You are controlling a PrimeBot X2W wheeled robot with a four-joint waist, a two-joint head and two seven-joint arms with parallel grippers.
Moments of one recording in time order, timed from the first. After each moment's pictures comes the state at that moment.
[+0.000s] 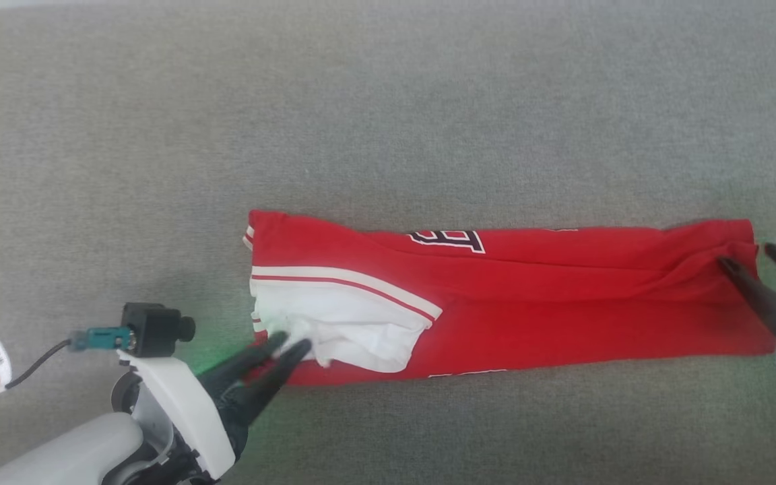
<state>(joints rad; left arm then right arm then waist) -0.61 0.80 -1.19 0.14 -1.47 -0.13 -0.21 -0.26 -0.69 0.16 0.09 0.80 0.13 0.40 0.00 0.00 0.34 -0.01</state>
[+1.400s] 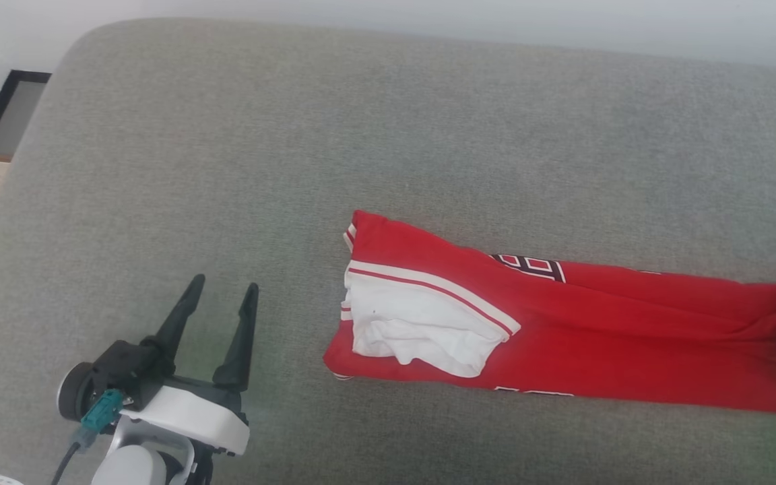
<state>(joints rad) -0.12 0.20 -0.10 0.18 -0.27 -0.13 -0.26 -0.21 -0.54 -0.12 0.35 0.74 0.13 0.68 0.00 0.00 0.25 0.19</state>
